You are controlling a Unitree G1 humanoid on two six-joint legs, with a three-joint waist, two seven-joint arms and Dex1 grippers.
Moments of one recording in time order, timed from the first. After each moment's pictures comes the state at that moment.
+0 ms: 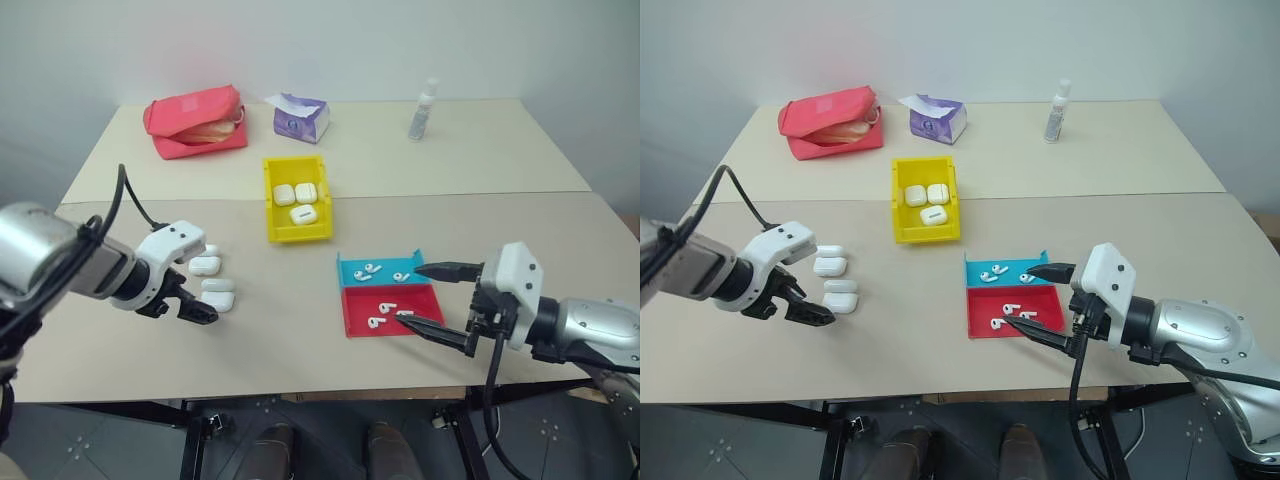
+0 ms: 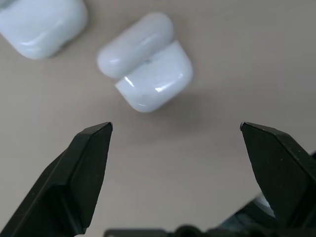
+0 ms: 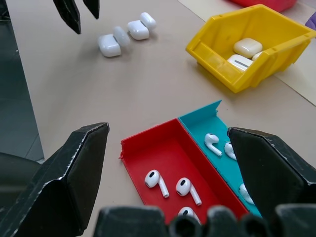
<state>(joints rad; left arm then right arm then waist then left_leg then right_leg) -0.89 1.22 -0.38 -0.19 -1.02 1.61 -0.49 -0.06 -0.86 -0.21 -0.68 0.65 0.60 0.82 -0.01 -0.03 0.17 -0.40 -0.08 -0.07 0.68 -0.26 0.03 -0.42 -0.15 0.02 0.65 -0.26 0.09</state>
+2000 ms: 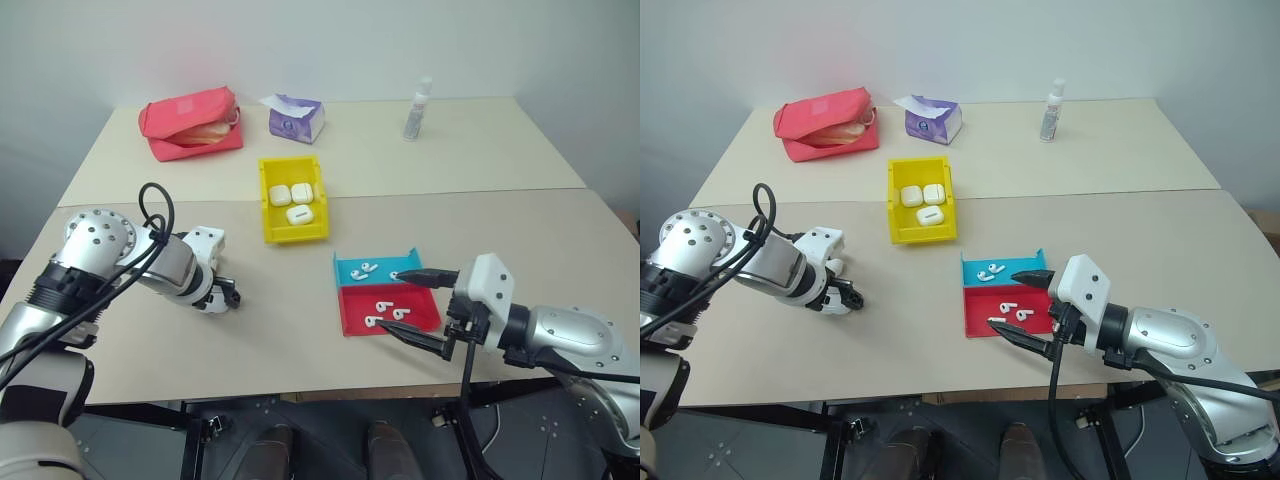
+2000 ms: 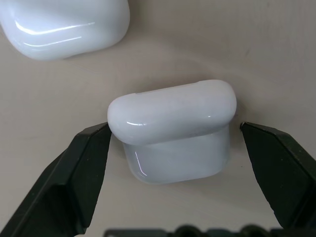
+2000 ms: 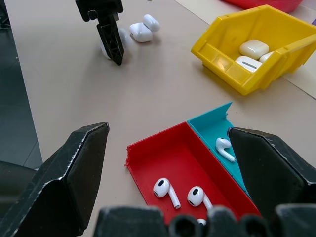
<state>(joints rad) -0.90 0.92 -0.41 0.28 -1.97 1.48 0.98 -0.07 -0.78 -0.11 -0.68 0.57 0.57 0.80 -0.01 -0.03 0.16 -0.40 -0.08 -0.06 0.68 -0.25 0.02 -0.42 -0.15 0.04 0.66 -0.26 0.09</state>
